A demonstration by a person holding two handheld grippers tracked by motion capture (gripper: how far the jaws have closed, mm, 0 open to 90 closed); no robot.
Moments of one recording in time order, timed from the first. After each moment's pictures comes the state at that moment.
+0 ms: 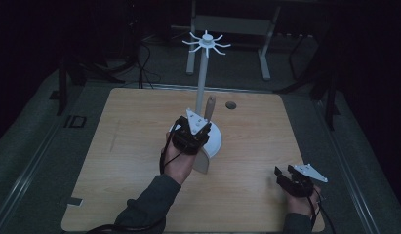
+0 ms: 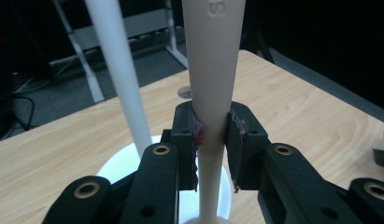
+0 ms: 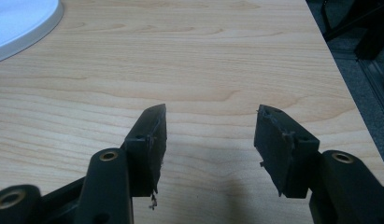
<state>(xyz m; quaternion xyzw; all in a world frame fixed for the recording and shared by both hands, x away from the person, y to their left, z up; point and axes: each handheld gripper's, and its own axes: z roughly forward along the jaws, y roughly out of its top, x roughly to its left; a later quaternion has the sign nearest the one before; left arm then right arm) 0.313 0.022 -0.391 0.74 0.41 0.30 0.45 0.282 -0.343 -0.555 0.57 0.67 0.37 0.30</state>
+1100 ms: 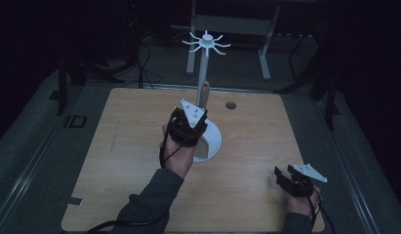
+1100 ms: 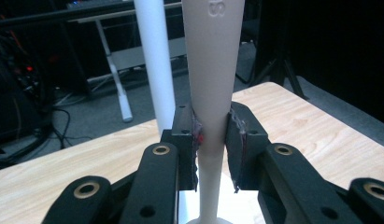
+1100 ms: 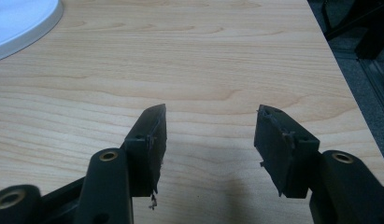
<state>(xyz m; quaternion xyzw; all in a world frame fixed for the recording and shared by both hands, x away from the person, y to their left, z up) 0.315 0.024 -0.365 0.69 0.43 0.35 0.46 0.282 -0.343 -0.556 0.57 0.67 0.37 0.30</state>
